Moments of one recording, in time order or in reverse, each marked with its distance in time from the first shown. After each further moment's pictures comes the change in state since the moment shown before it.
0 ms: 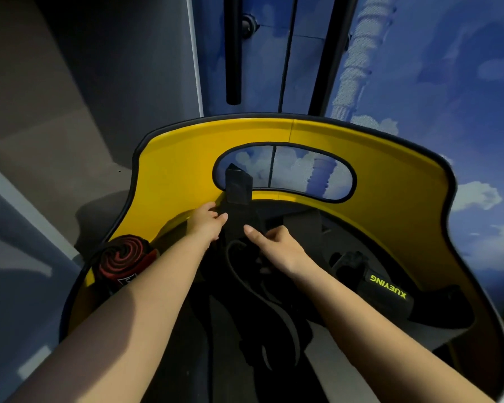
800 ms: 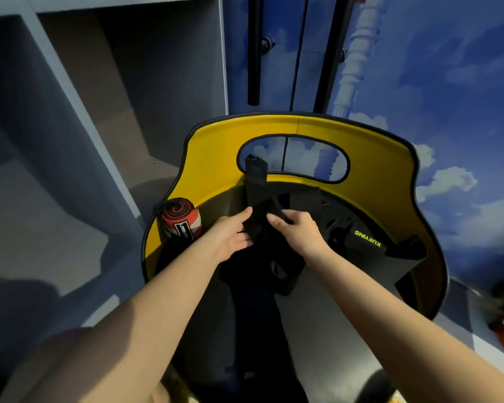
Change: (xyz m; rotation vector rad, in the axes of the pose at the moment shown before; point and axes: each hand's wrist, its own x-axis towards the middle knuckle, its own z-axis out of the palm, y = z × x) left_hand -0.152 -0.021 -0.055 -0.540 -0.404 -0.224; right_hand -0.098 0.013 0.006 0.060 0.119 -0.271
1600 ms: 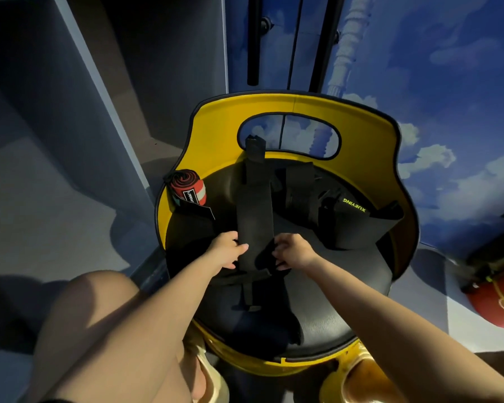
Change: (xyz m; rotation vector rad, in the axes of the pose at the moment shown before) left_hand -0.048 -0.086 -0.036 0.664 0.042 0.034; right_hand -0.064 0.065 0.024 -0.056 -0.228 0.321
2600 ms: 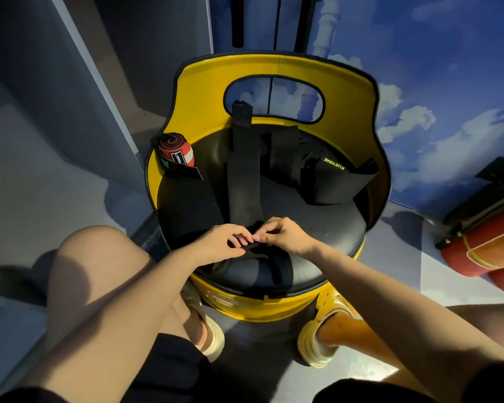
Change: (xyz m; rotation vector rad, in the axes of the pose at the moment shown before) left_hand -0.057 -0.050 0.022 0.369 -0.221 0.465; right_hand -0.062 0.048 0.002 -0.117 -0.136 -0.448
